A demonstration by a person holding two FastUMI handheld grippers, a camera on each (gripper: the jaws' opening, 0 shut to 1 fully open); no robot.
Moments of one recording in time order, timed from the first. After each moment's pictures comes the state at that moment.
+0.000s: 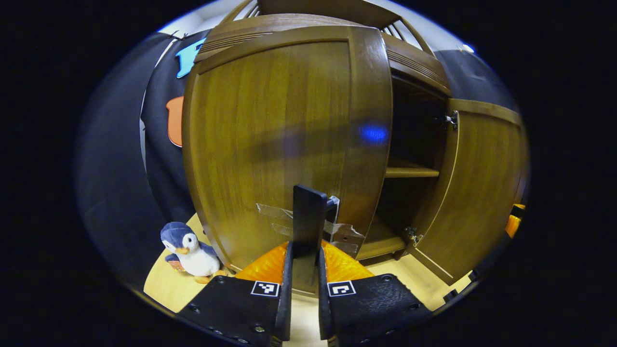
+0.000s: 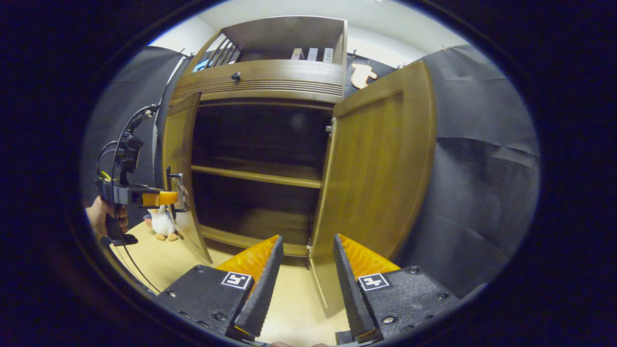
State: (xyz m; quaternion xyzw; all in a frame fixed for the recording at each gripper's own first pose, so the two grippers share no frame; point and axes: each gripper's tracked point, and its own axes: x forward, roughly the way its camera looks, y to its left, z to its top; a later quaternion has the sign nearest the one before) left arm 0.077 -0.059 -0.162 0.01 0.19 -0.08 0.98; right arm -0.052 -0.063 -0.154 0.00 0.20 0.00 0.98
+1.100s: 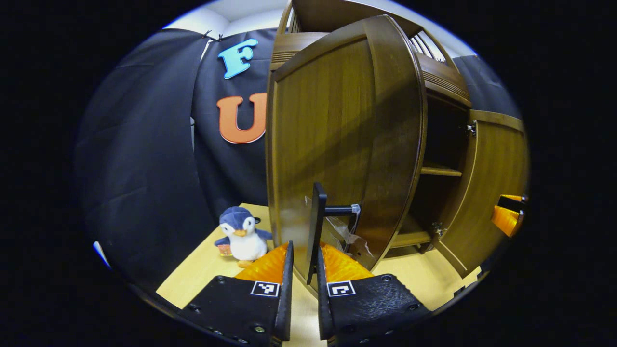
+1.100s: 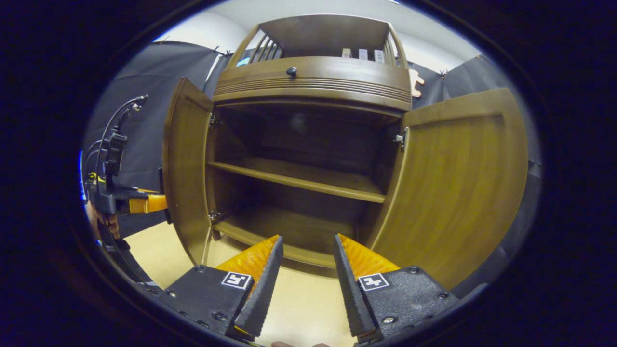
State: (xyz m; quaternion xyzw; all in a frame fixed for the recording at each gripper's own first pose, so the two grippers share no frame) left arm 0.002 0.040 -0.154 0.00 0.19 0.04 0.98; right arm -0.020 0.025 -0.153 -0.01 0.19 0.12 0.97
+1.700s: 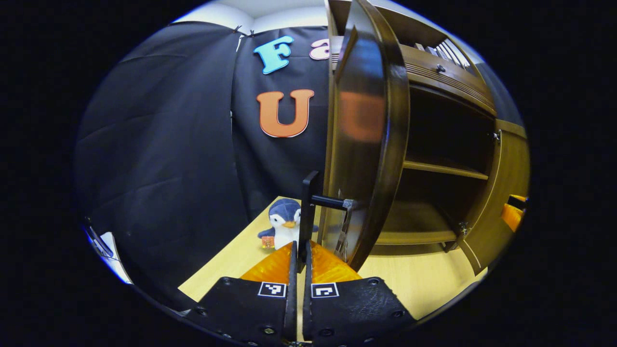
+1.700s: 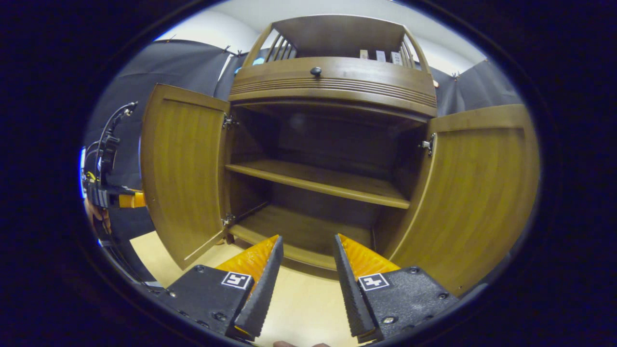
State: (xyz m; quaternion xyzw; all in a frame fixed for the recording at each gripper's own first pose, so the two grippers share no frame) left arm -0.029 0.117 -0.157 -0.02 0.20 0.11 0.97; right arm -0.009 0.068 -0.148 -0.02 0.19 0.15 0.97
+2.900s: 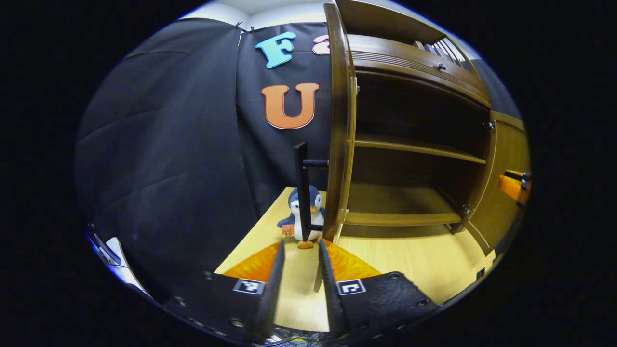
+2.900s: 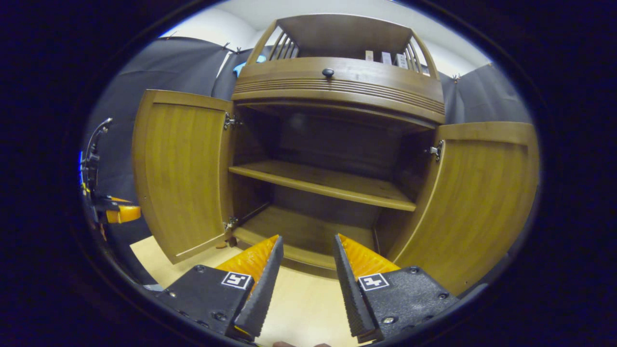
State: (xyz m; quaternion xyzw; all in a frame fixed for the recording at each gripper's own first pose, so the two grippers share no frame) left arm -0.080 0.158 -0.174 0.01 0.22 0.10 0.97; right arm -0.013 0.088 -0.139 -0.02 0.20 0.13 0.97
